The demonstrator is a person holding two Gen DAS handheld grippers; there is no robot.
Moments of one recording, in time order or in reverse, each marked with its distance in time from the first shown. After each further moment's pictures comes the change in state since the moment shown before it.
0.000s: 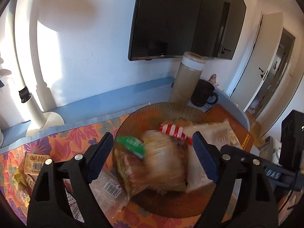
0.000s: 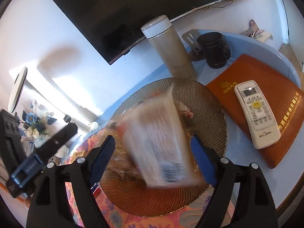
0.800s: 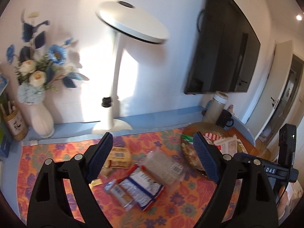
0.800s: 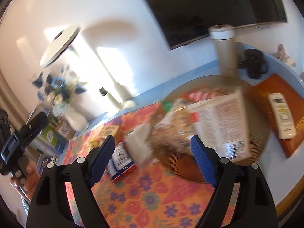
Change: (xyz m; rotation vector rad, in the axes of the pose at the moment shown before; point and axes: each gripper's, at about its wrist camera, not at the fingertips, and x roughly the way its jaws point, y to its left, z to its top) left arm -0.189 0.123 -0.036 -0.128 -0.219 0.145; right arm -0.021 0.124 -0.055 -0.249 0.046 0.100
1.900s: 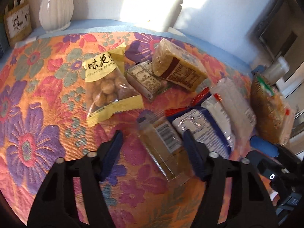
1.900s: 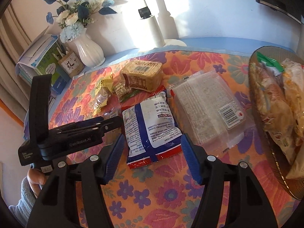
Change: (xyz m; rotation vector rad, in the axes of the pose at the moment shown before) left arm 0.137 0.092 -0.138 -0.252 0.456 0.168; right arm 0.156 0.091 -0.066 -0.289 0.330 0.086
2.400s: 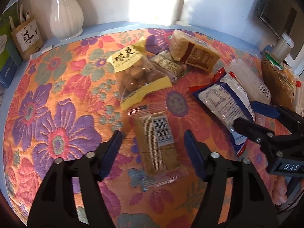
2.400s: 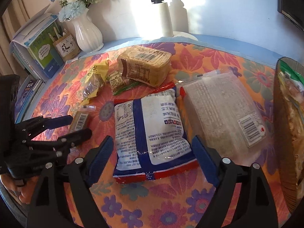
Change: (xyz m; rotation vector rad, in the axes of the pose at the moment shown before) left arm -0.016 0.018 -0.020 0.114 0.000 0.099; right arm 0.049 0.011 0.004 -0.118 0.036 -0.052
